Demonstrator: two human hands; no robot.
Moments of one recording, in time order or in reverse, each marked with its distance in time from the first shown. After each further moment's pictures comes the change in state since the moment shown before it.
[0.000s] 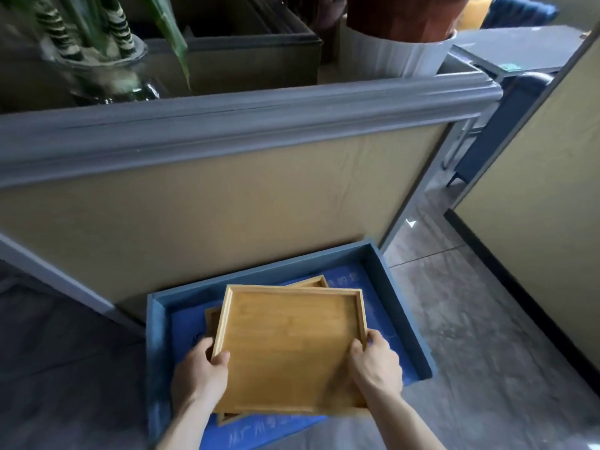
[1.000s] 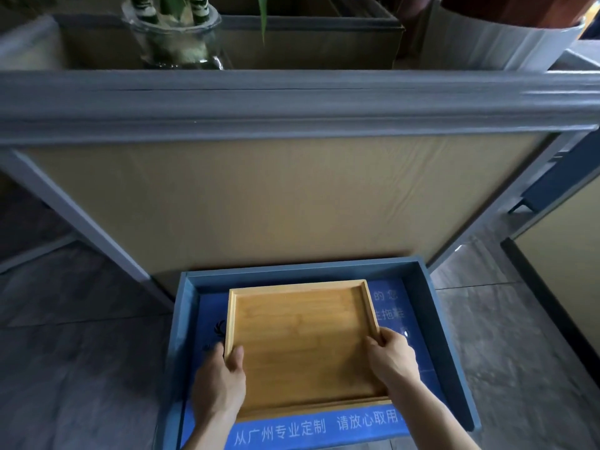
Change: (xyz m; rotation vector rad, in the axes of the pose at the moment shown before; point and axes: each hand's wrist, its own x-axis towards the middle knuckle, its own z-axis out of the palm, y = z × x) left_hand -0.007 -0.013 0.027 -0.079 0.106 -0.172; right_hand 0.052 -0.031 0.017 -0.019 -0.213 -0.182
